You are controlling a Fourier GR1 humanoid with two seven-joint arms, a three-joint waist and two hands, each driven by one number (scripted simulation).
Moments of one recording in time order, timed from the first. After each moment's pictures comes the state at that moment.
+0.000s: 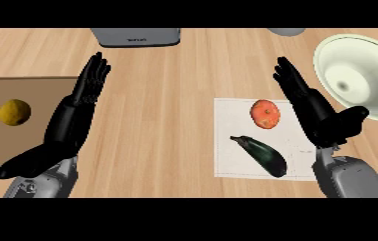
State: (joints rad) left arm -0.20 0.34 -0.24 -1.67 0.15 0.17 -0.18; right arm -0.22 -0.26 0.13 -1.63 -0.15 0.01 0.15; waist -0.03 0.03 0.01
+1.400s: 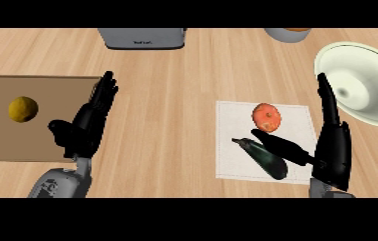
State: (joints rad) left arm -0.15 0.24 -0.21 -1.55 0.13 0.24 0.08; right arm -0.03 -0.14 0.19 -1.85 0.59 -0.51 0.31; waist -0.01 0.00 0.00
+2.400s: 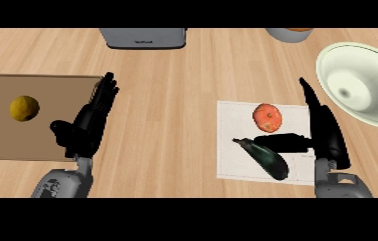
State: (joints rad) left arm -0.14 0.19 -0.16 -1.53 0.09 0.17 0.06; right arm -0.13 -0.17 0.11 -1.76 0.51 -0.12 0.69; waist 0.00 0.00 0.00
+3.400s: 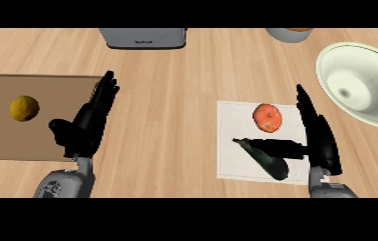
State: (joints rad) left arm -0.14 0.12 -0.10 -1.58 0.01 0.11 0.11; right arm -0.05 -0.06 0.03 -1.69 0.38 -0.15 0.43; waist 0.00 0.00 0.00
